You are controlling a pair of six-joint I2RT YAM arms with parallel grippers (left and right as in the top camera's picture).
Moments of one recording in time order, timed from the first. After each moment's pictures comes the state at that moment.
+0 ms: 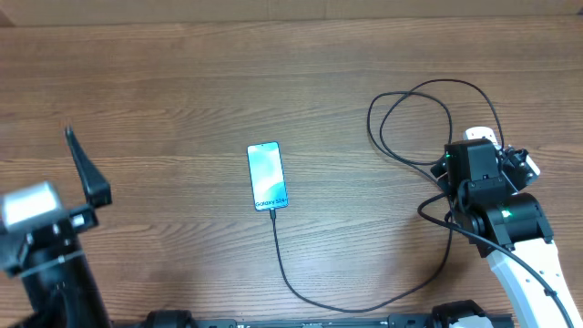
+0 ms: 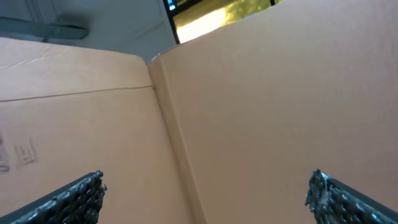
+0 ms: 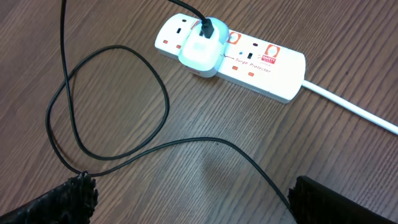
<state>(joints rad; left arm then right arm) 0.01 0.48 1.05 -0.21 -0.35 0.42 0.17 1.05 0.95 -1.01 0.47 1.06</state>
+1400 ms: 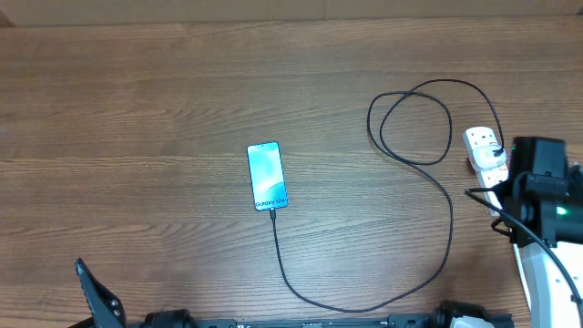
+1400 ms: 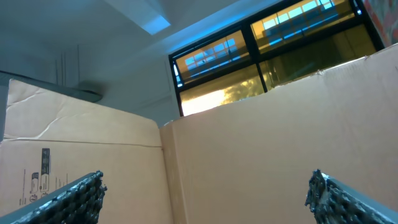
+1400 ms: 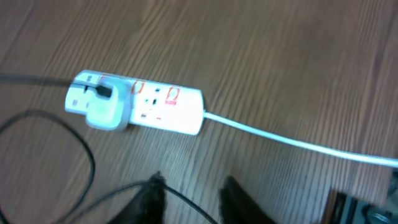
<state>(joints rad) 0.07 0.02 0.90 -0.21 -0.17 0.37 -0.19 1.05 1.06 -1.19 0.48 0.94</state>
